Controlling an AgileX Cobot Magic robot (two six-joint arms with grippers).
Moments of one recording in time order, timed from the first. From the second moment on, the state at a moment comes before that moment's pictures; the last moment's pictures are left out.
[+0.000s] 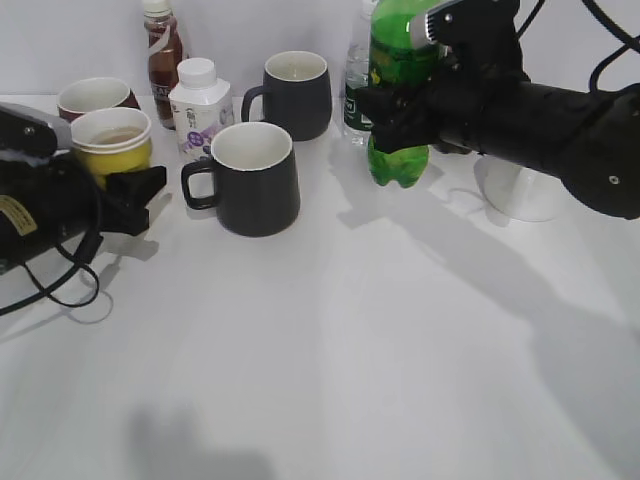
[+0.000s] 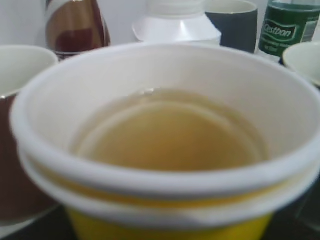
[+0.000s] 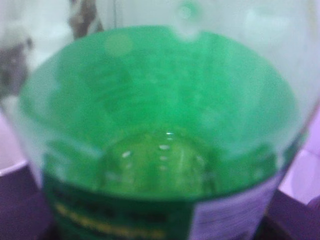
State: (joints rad) left arm -0.15 1.92 -0.61 0.42 -1.04 -0.16; right arm 0.43 1.79 -0.90 -0.38 -0.65 0.17
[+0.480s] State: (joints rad) left arm -0.15 2.03 -0.61 0.36 -1.15 -0.07; right arm 0.43 1.82 -0.90 -0.37 -0.65 0.18
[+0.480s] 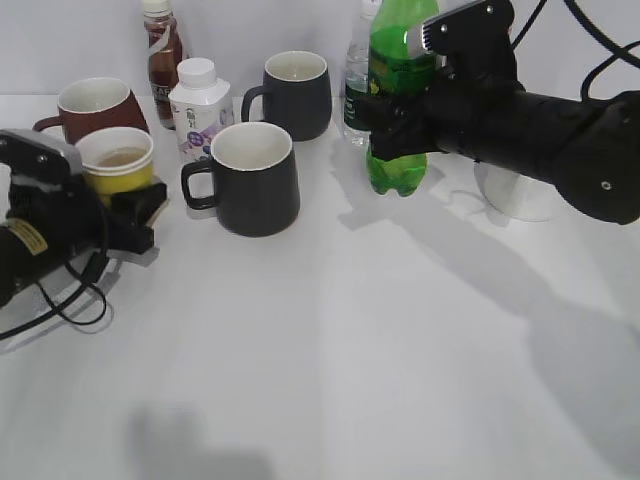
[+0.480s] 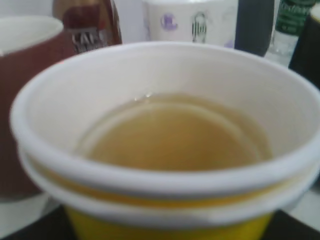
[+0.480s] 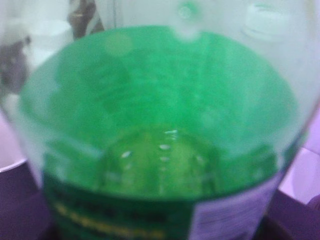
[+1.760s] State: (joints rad) left arm -0.15 2.01 -0.48 0.31 -1.22 -0.06; right arm 0.43 1.91 -0.90 -0.37 -0.74 0.18
